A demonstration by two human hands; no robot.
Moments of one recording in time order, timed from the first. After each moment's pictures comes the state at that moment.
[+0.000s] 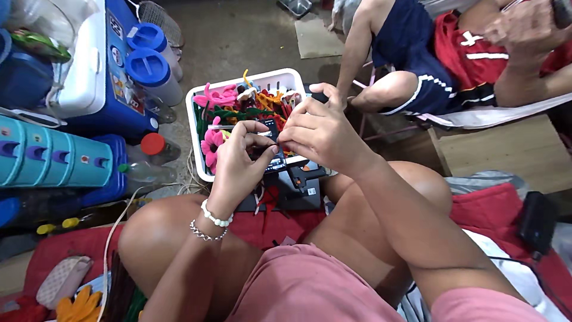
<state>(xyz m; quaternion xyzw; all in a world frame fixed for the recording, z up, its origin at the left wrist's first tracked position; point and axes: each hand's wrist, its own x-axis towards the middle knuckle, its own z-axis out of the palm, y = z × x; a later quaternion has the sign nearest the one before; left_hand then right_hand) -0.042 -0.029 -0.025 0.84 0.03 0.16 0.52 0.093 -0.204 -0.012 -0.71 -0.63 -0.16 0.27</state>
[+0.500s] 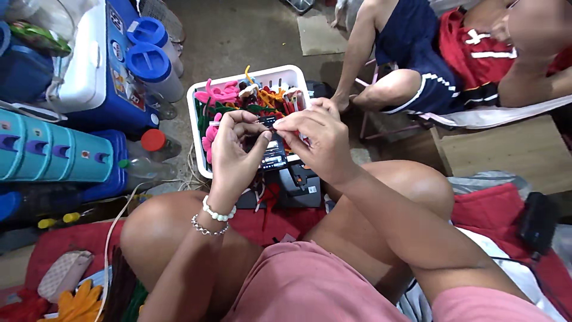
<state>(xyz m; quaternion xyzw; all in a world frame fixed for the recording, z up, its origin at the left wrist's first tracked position) -0.043 -0.031 -0.021 0.78 0.08 0.20 0.58 0.064 -0.190 -0.025 -0.74 -0.49 -0.18 0.42</state>
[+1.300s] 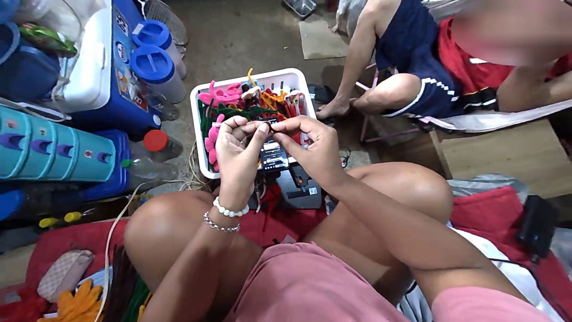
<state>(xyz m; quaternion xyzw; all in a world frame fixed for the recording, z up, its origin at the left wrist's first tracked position) -0.039 -0.047 -0.025 0.61 0.17 0.24 0.73 0.048 -0.178 -0.030 -0.71 -0.39 -0.01 0.59</state>
